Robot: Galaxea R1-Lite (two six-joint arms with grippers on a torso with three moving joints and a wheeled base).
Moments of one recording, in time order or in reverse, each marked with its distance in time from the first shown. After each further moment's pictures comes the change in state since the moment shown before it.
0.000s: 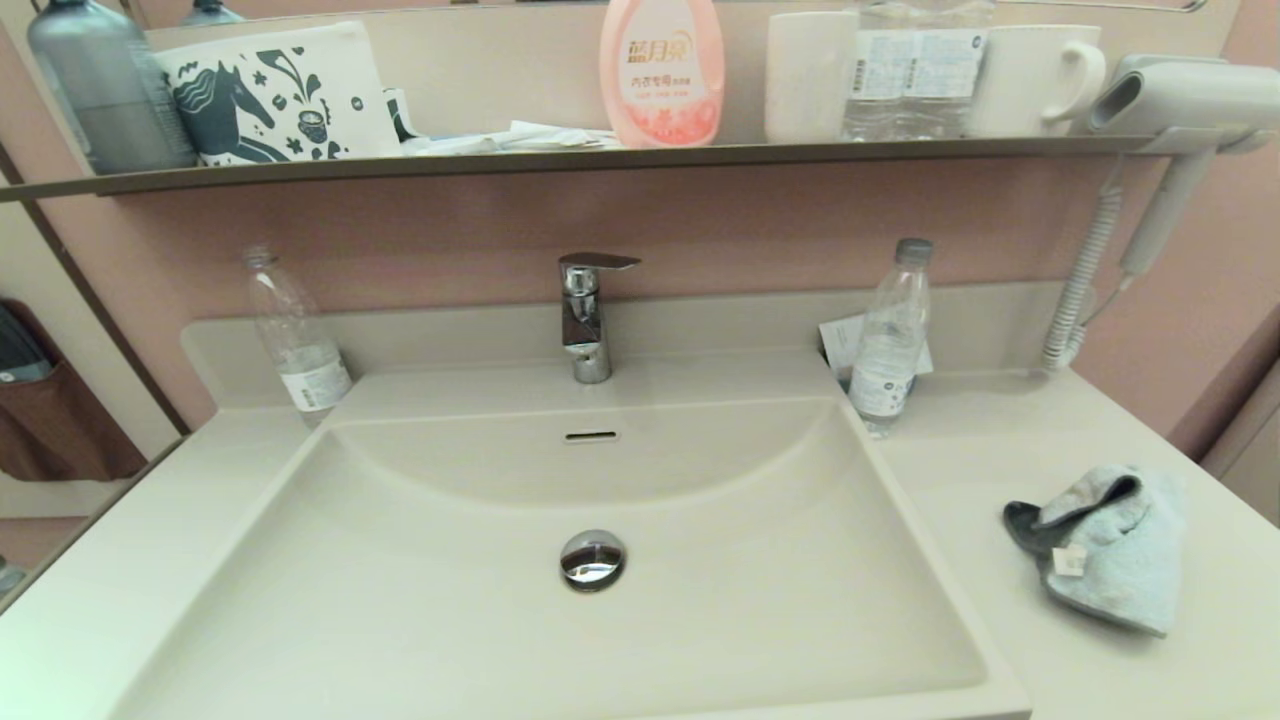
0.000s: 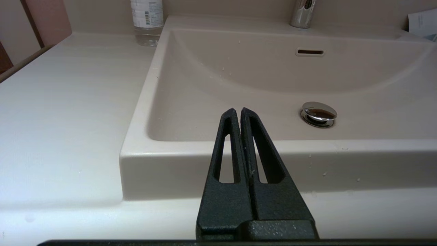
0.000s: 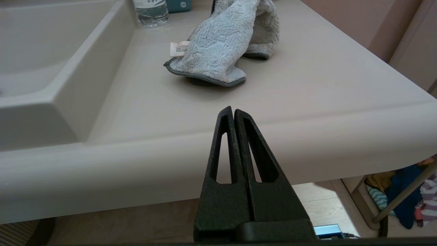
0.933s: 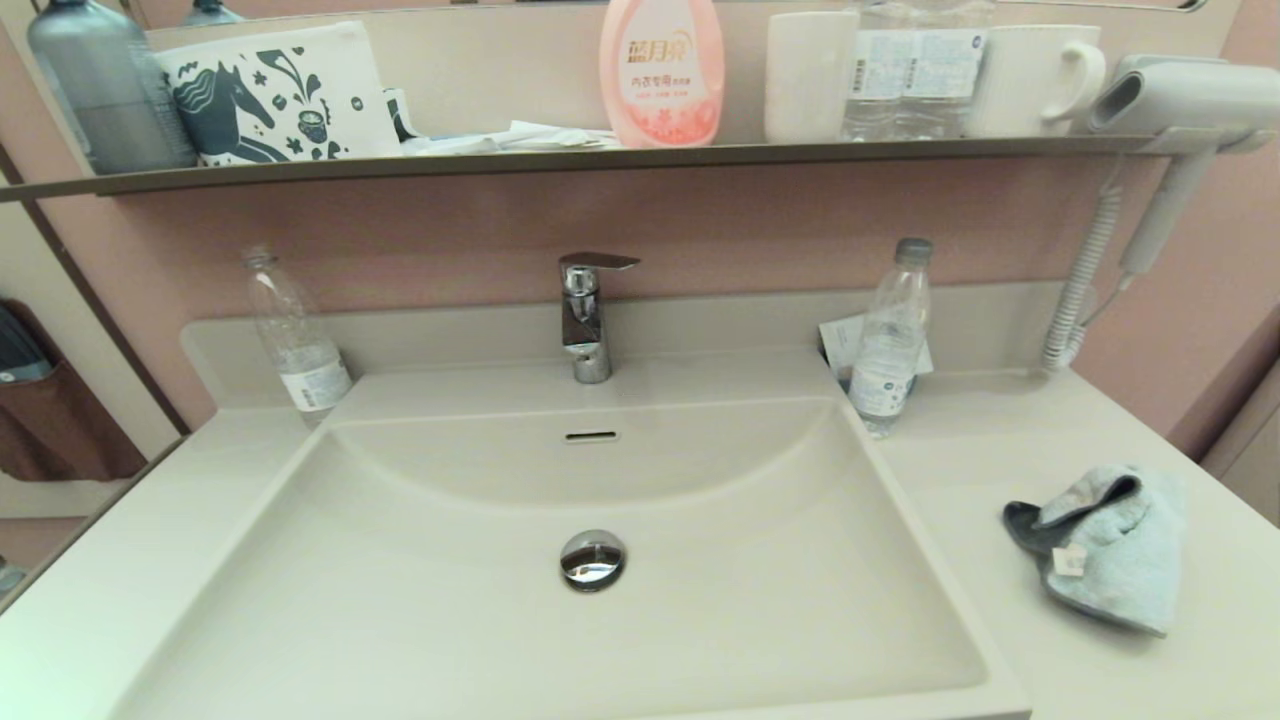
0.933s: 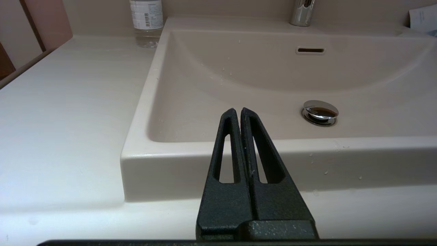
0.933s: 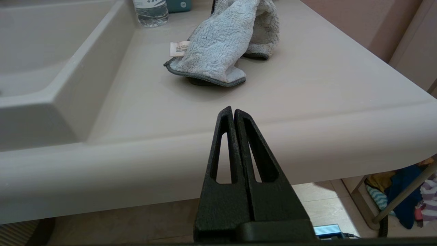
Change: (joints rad) left arm 0.000 0.000 0.000 0.000 -0.003 0.020; right arm 0.000 0.000 0.000 0.000 0.000 0.000
